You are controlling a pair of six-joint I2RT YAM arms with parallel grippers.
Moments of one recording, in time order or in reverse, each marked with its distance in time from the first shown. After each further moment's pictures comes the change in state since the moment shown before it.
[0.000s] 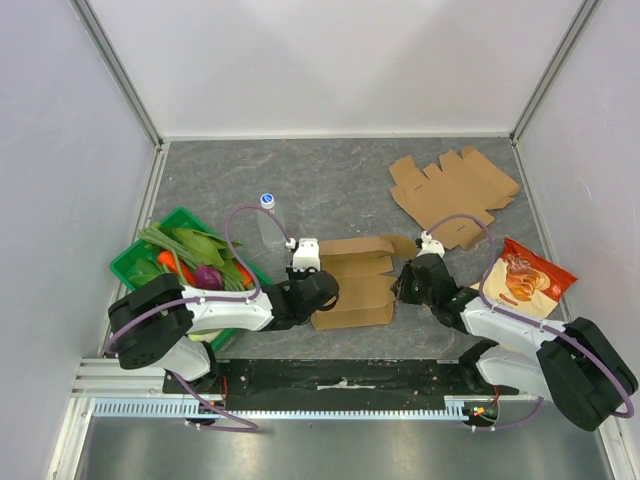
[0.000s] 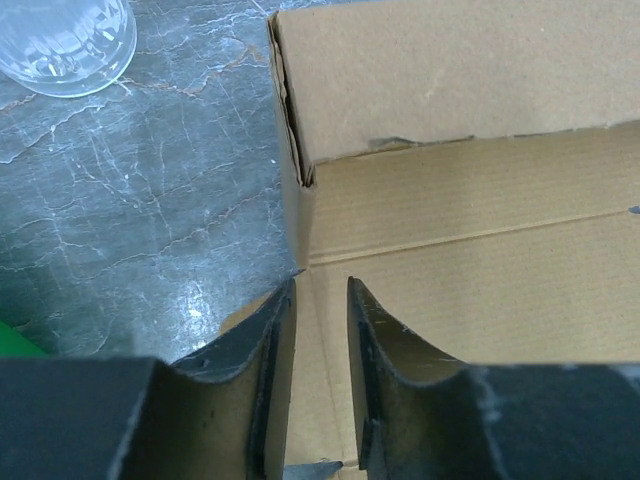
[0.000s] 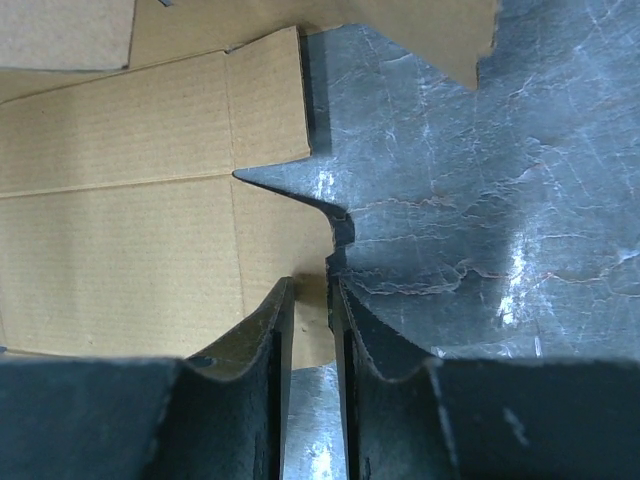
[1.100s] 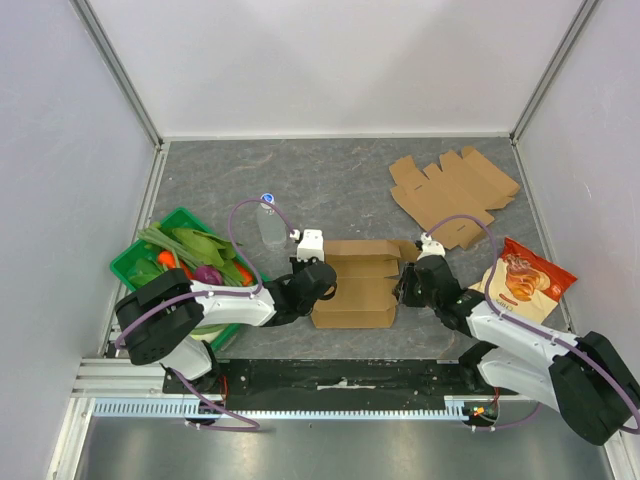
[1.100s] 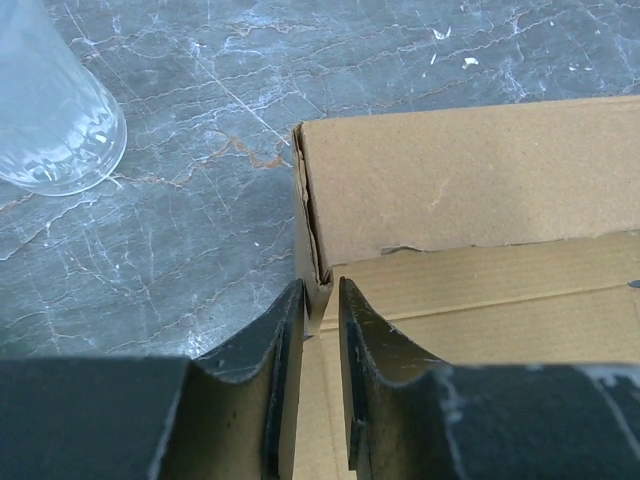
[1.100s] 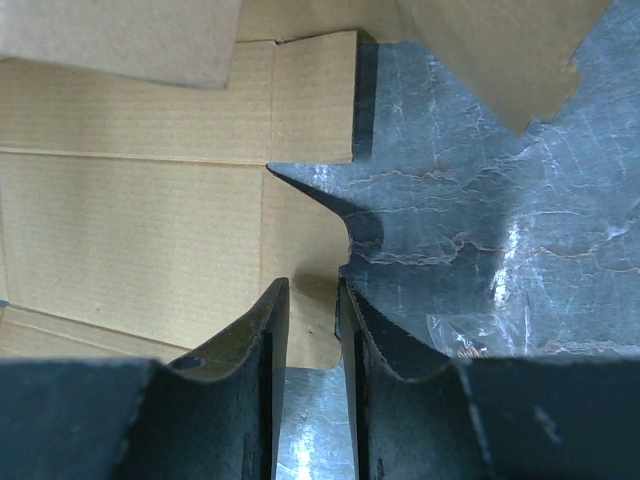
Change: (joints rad) left arm 0.058 0.049 -0.009 0.240 0.013 0.187; right arm 0.014 -0.080 0.005 -0.092 -0.019 -0.043
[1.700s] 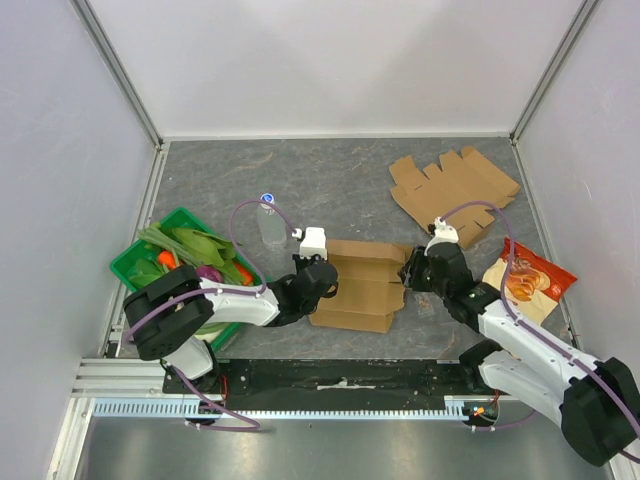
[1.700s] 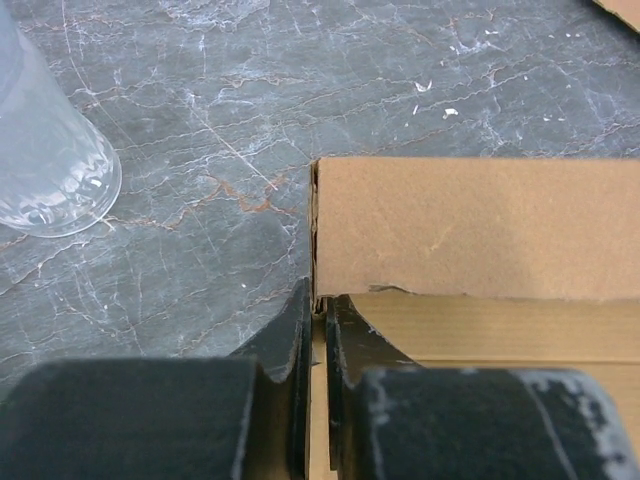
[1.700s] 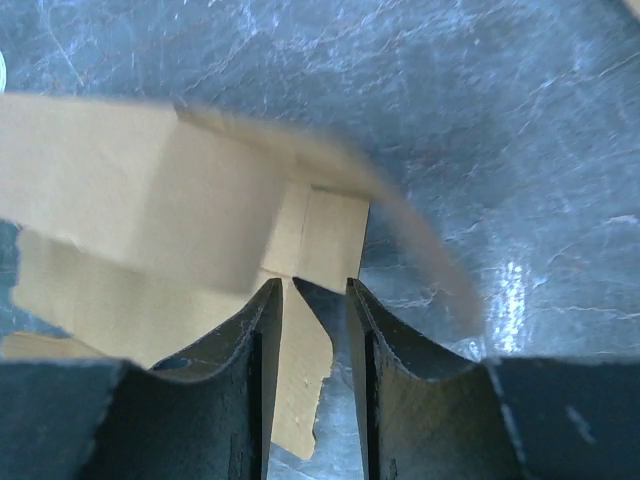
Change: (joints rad) left arm 0.000 0.049 -0.002 0.154 -0.049 0.061; right arm -0.064 -0.120 0.092 -0.101 0.003 -0.034
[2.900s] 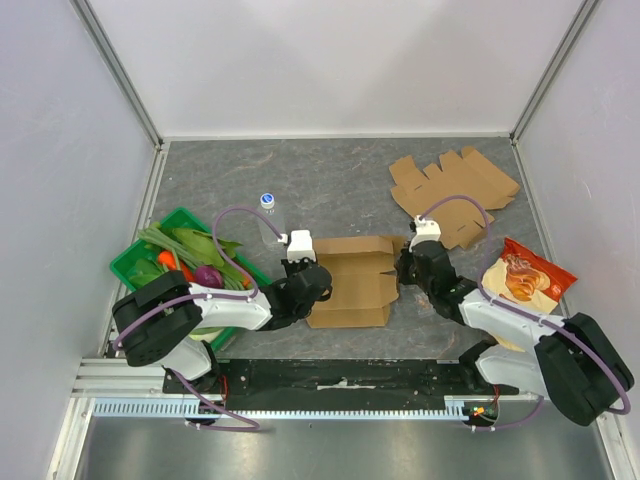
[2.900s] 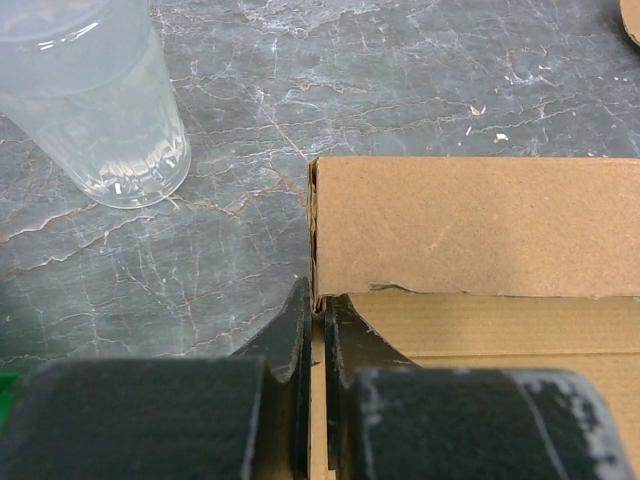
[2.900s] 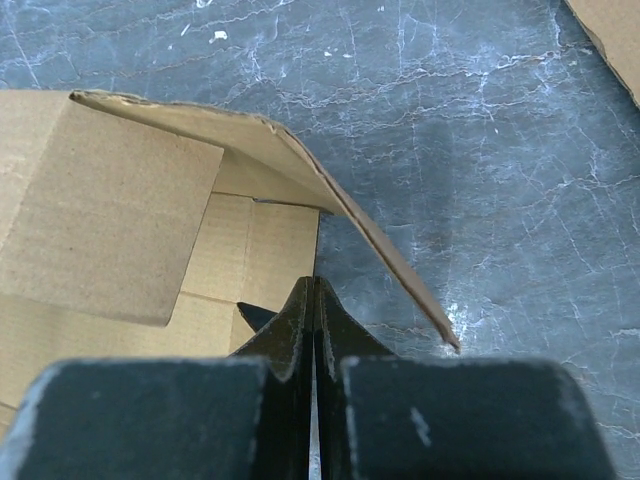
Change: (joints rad) left arm -0.005 -0.067 -0.053 -0.037 -0.106 -0.092; right arm 0.025 0.223 -0.019 0.320 0.080 -0.157
